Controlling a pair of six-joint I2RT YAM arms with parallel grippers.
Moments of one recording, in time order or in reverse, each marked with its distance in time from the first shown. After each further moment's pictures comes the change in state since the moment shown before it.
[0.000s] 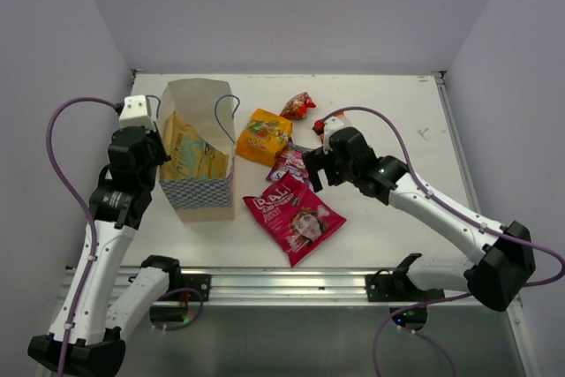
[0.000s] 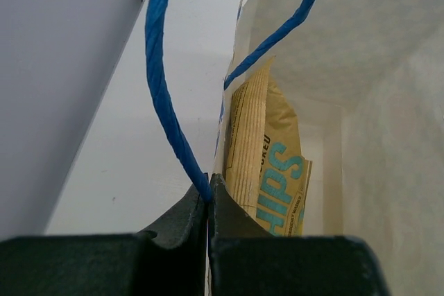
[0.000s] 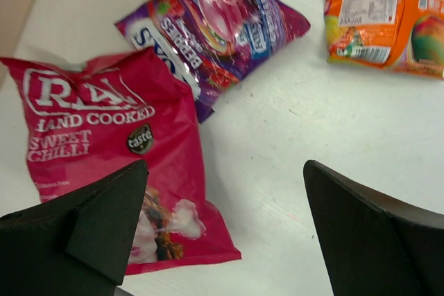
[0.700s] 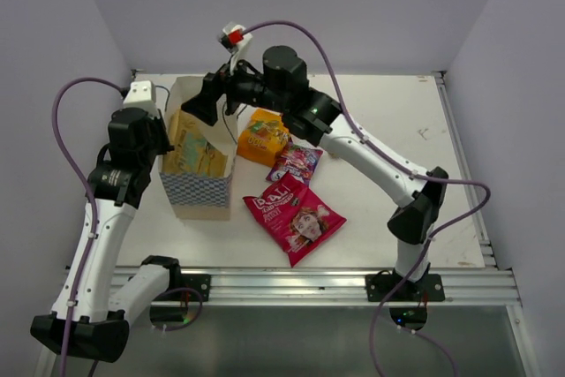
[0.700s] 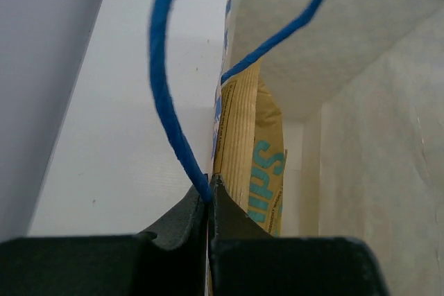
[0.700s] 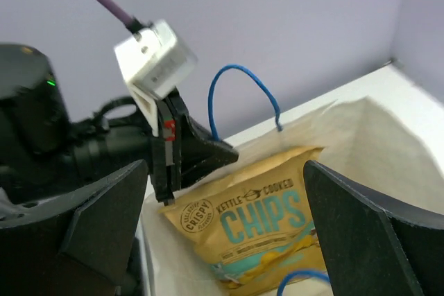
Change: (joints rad) left arm 0.039 0.126 0.130 -0.087 0.135 -0.006; right arm 0.168 0.653 1.009 0.320 -0.507 0.125
